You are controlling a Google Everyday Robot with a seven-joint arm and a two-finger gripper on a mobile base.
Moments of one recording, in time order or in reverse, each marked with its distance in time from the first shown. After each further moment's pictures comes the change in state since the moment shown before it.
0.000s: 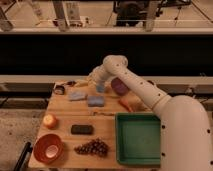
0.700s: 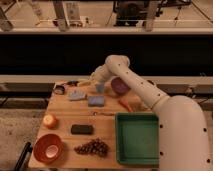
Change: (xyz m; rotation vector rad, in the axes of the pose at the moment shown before) arm 0.020 -0.006 0.000 0.003 0.019 0.018
